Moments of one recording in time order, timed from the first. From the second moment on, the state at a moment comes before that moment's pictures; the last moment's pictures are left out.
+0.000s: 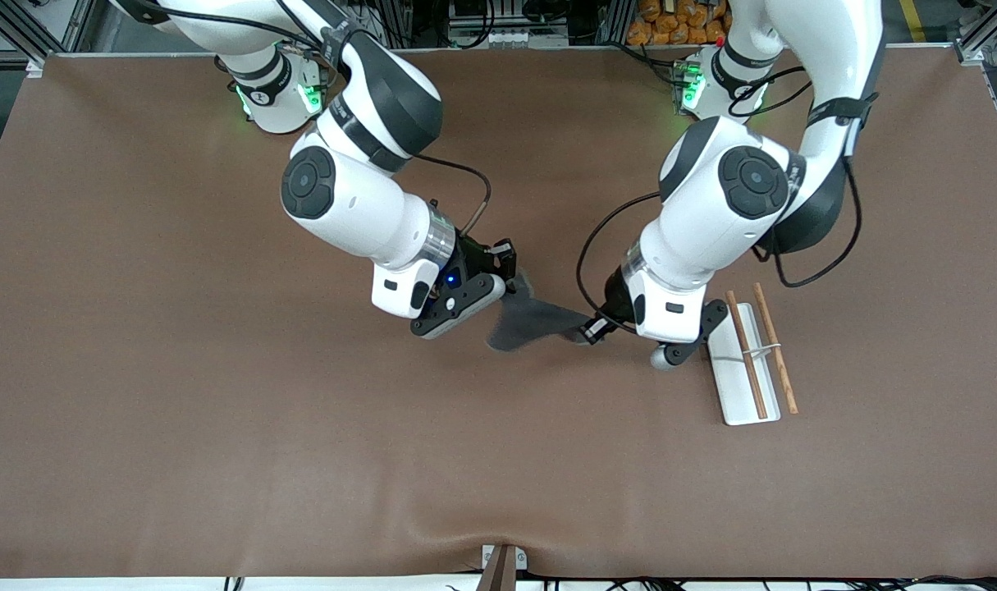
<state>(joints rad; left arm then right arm) -0.40 0.44 -0.11 -1.42 -0.13 2.07 -1.09 0.44 0.56 0.22 -1.26 0.37 2.08 0.12</state>
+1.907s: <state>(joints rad) 0.13 0.54 -0.11 -1.47 0.05 1.82 -0.20 -0.07 0.11 0.07 -1.44 0.01 1.40 0.02</state>
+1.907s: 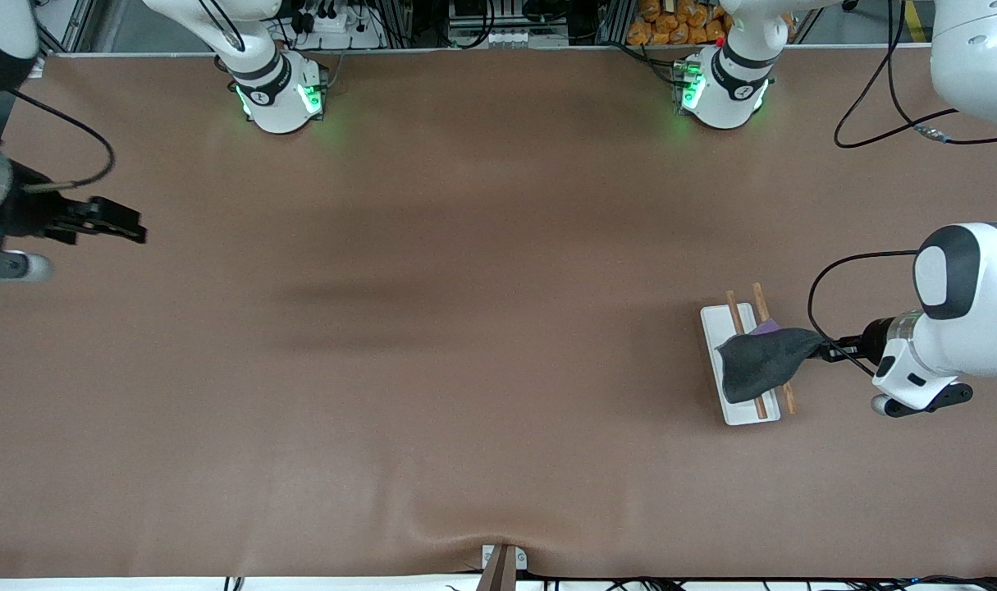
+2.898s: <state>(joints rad) 0.12 0.23 -0.16 -1.44 0.05 1.76 -0.14 -0.07 0.03 -0.02 -1.47 0.03 1.38 -0.05</state>
